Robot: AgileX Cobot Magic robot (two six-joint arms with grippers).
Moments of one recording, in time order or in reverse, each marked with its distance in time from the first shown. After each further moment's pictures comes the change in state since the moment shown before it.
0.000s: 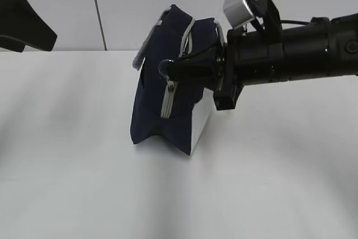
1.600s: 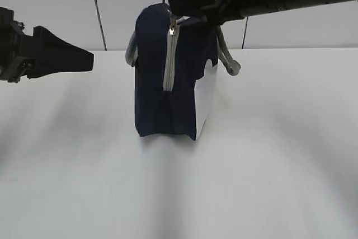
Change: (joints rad) left arm 0.128 0.050 0.388 -0.848 -0.258 0.925; right arm -0.001 -0.011 -0.288 -0.220 0.158 0.443
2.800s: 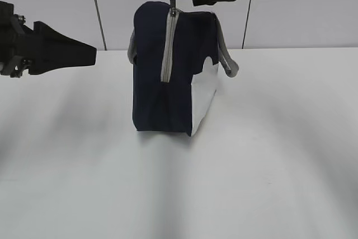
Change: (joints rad) left arm 0.000 0.001 0.000 -0.067 0.022 0.120; right arm 0.000 0.077 -0.123 0.016 0.081 0.015
